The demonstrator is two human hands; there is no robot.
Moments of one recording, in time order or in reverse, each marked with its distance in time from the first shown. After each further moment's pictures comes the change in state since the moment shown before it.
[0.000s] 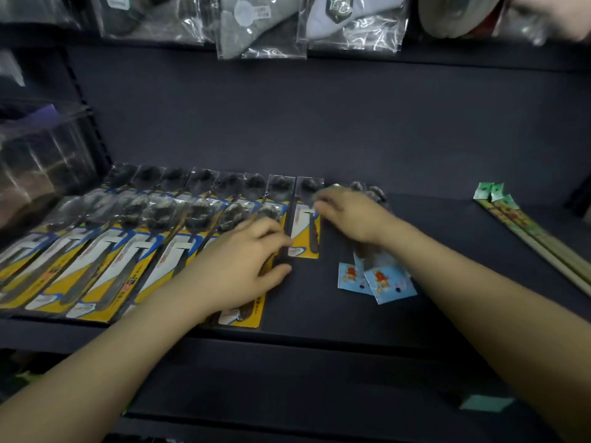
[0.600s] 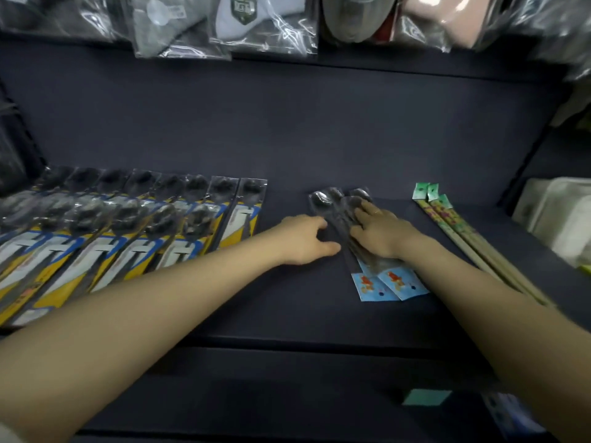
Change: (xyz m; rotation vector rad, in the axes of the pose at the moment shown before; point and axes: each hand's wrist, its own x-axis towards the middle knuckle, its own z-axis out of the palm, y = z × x) left_hand 0.130 0.109 0.047 -0.211 -0.237 -0.209; right_hand -0.061 0.116 -0.041 -0.252 -0.168 0.330
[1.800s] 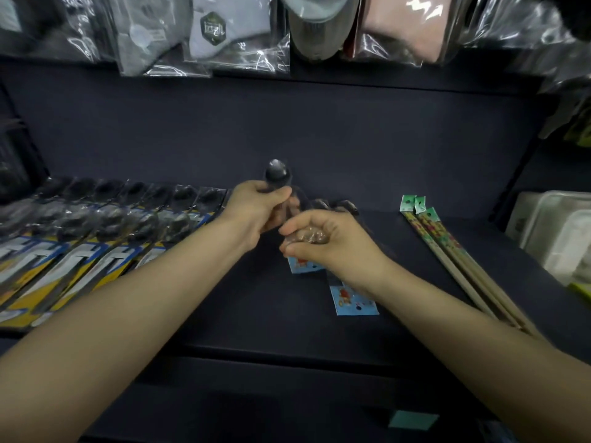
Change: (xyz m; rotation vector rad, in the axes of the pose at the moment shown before) left_hand 0.007 0.010 -0.029 -1.237 0.459 -0.189; right_hand -0.067 -0.035 -0.014 1.157 0.076 -0.569
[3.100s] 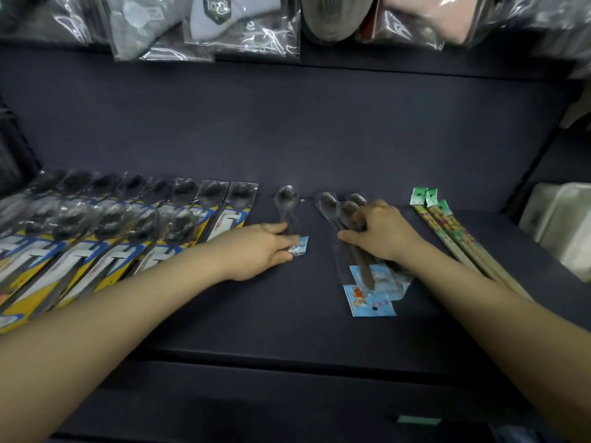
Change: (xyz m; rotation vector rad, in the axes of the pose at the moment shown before) left_hand -0.004 -0.032 -0.040 1.560 -0.593 0.356; right_hand 0.039 0.058 -0.059 -1.062 0.106 0.356
